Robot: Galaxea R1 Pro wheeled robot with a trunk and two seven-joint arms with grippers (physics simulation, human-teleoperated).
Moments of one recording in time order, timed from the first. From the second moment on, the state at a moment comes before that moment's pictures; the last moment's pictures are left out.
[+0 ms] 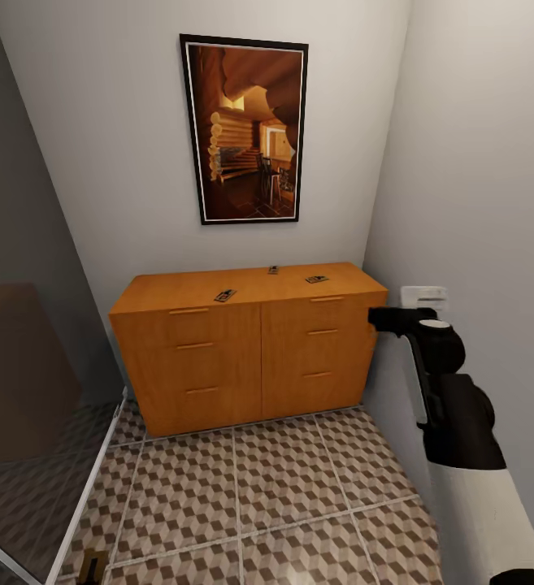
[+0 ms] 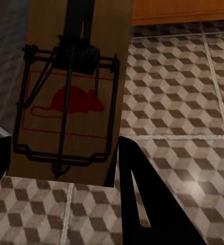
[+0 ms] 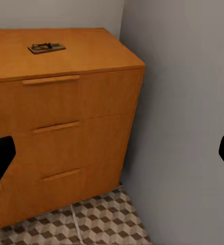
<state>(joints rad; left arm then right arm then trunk) -0.29 0.09 -0.71 0.08 0.91 -0.80 0.00 -0.77 0.01 0.00 -1.59 0.06 0.96 -0.20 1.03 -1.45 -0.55</state>
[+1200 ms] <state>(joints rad) -0.29 0.09 -0.71 0.08 0.91 -0.80 0.01 -1.48 0.17 0.03 -0.70 0.06 0.87 -0.17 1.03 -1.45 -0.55</state>
